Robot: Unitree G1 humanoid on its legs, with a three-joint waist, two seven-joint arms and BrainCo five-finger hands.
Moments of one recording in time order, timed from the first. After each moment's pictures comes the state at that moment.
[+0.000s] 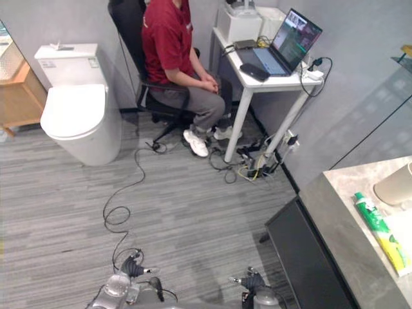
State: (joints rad) left arm 0.02 0.11 -0.01 1.02 0.31 -0.09 0.10; right arm 0.01 0.01 -0.26 1.08 -0.20 -0.04 -0.02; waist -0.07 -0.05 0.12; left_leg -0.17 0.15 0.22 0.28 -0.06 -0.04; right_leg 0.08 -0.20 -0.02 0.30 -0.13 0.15
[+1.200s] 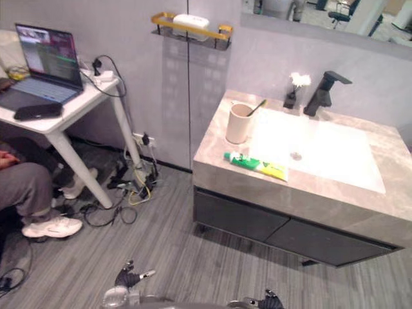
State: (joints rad) left arm 0.08 0.01 0.24 0.98 0.21 -0.11 0.11; right arm 0.14 -0.05 -0.28 1.04 -0.20 -0.03 -0.01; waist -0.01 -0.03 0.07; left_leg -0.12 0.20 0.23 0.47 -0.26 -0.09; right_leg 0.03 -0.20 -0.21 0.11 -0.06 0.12
